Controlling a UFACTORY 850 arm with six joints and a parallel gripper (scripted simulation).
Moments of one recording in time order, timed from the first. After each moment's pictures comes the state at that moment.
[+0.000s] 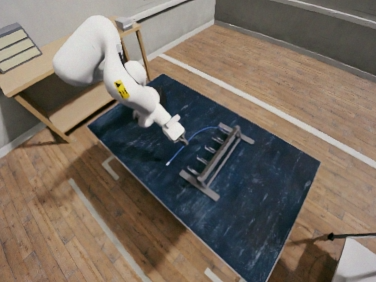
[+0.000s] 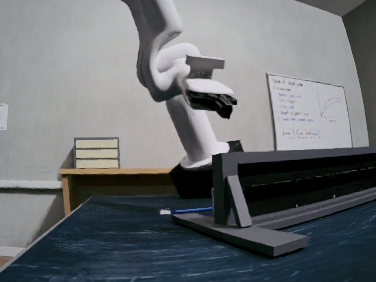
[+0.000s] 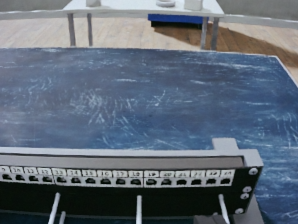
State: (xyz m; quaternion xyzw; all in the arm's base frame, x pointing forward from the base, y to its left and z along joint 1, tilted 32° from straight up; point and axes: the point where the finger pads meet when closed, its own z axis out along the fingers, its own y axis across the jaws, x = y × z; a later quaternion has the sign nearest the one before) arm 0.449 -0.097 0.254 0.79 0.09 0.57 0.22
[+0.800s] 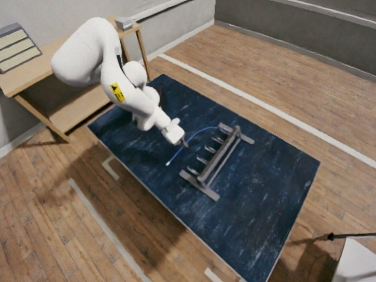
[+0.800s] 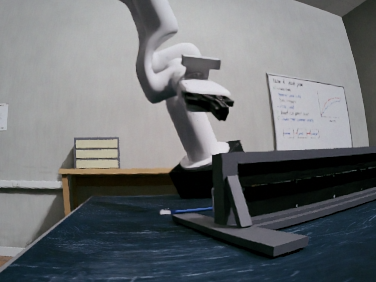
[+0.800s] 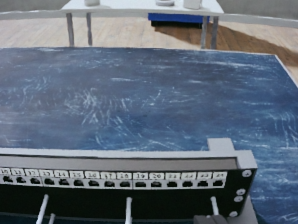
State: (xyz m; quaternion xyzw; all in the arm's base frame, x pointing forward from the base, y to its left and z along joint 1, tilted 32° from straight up) arm 0.457 -0.112 0.258 0.79 0.10 0.57 0.21
